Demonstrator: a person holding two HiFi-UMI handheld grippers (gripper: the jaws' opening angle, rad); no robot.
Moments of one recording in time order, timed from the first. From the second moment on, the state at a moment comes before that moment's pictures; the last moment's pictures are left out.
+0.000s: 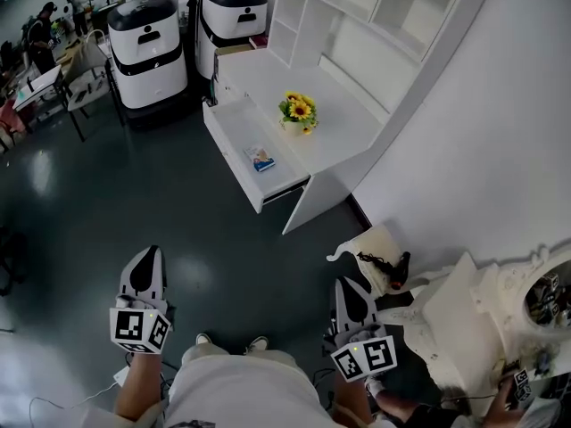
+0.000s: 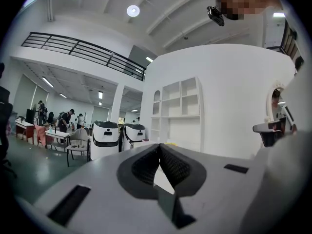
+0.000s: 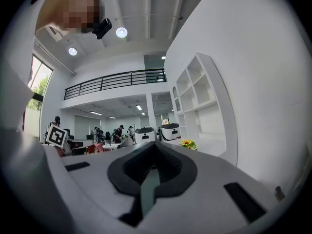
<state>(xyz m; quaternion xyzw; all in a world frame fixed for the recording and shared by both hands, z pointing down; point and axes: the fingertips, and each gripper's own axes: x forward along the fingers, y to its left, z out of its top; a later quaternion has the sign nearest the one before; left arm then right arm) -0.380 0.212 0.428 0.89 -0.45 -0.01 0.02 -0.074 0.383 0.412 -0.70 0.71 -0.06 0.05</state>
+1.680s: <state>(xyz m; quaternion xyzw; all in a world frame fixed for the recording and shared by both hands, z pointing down) -0.304 0.189 0.475 0.87 -0.48 -0.01 0.09 0.006 0.381 0.442 -0.68 0.72 -0.09 0.07</state>
